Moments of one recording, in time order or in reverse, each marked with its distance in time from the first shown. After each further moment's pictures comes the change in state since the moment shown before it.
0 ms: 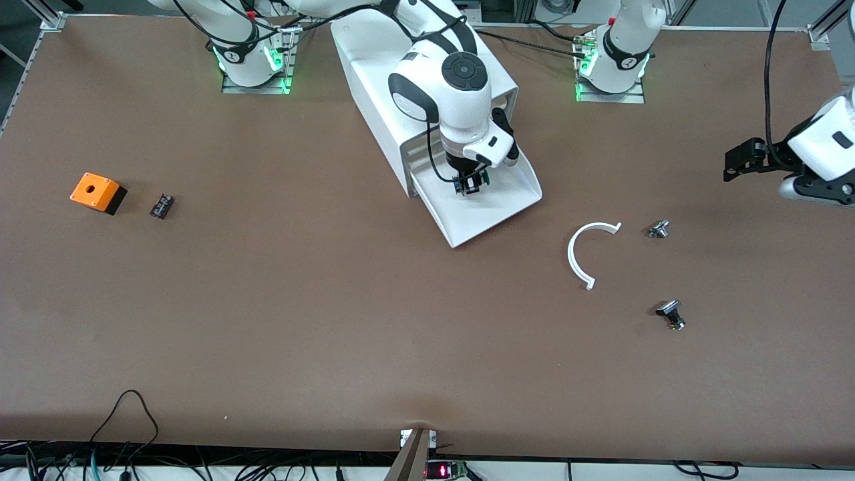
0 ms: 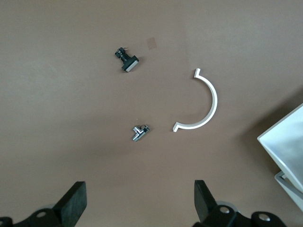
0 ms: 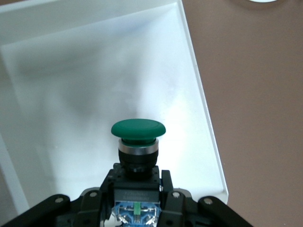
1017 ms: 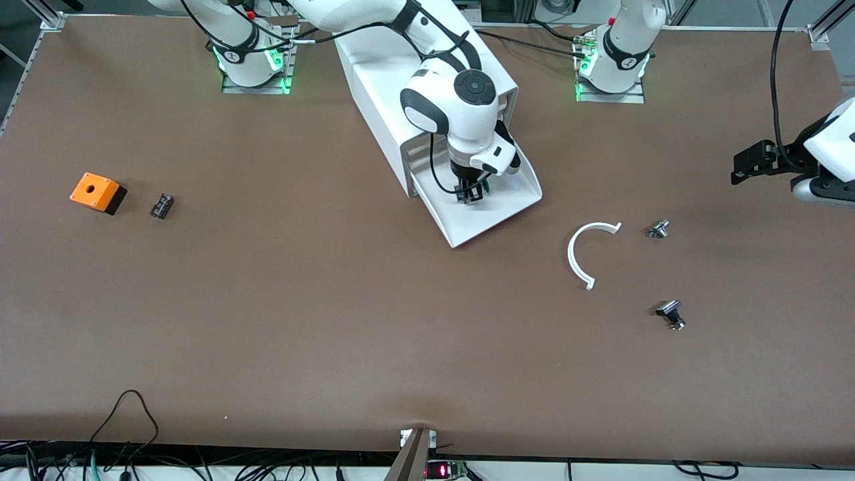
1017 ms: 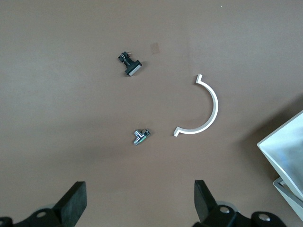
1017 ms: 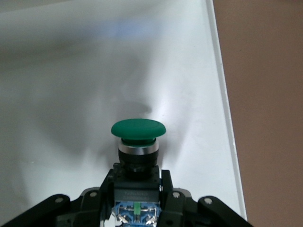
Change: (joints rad) left arm 0.012 0.000 0.001 0.000 -0.005 0.017 0.000; right arm 0.061 0.081 -0.057 0.018 -0.008 0.049 -0.015
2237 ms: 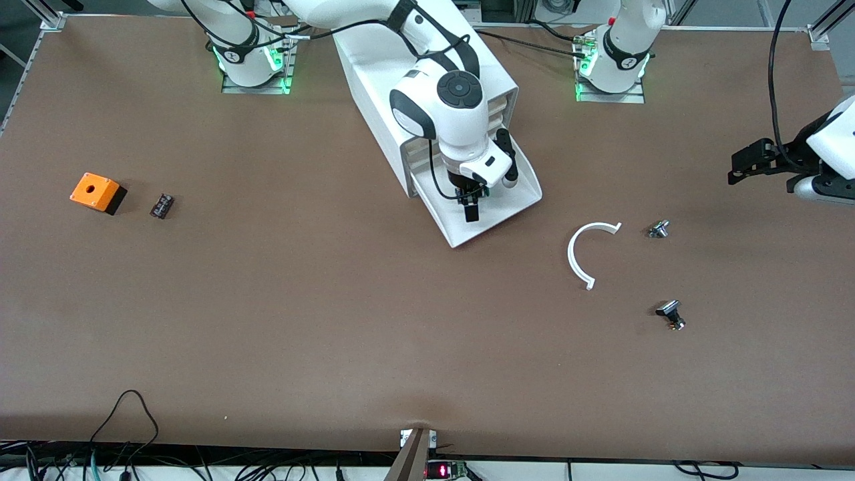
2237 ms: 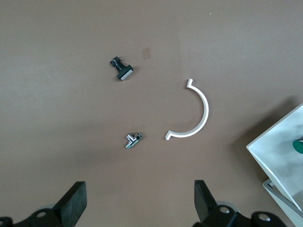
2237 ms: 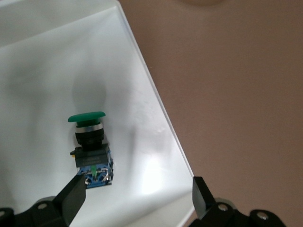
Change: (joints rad) left arm -0.002 0.004 -0.003 0.014 -0.037 0.001 0.001; right arm 0.001 -0.043 -0.095 0.053 0.144 0.007 0.065
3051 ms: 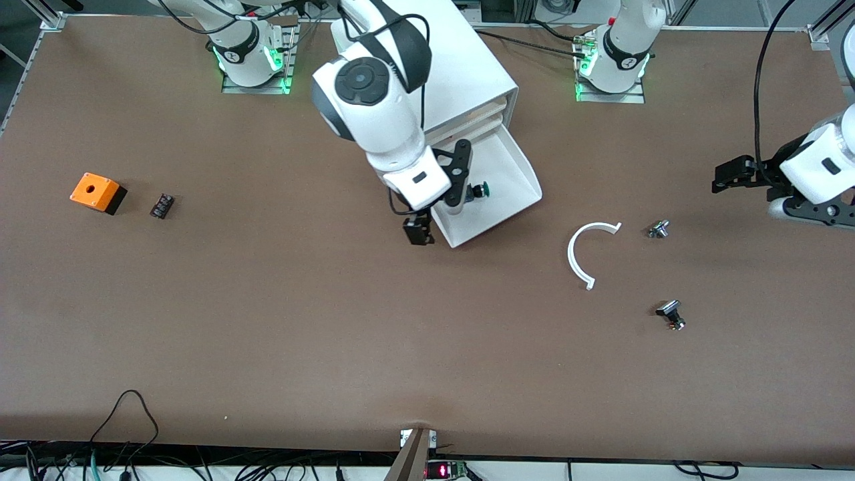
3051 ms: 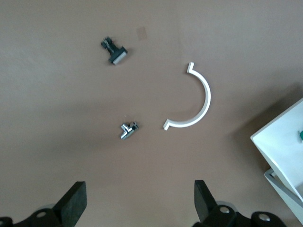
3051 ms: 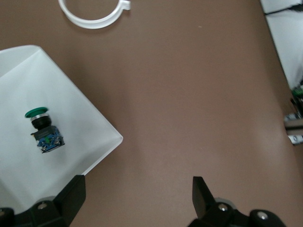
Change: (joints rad) left arm -0.002 0.063 0.000 -0.019 -0.001 -0.032 0.002; right arm -0.181 -0.166 -0.010 0.001 0.113 -0.043 0.116
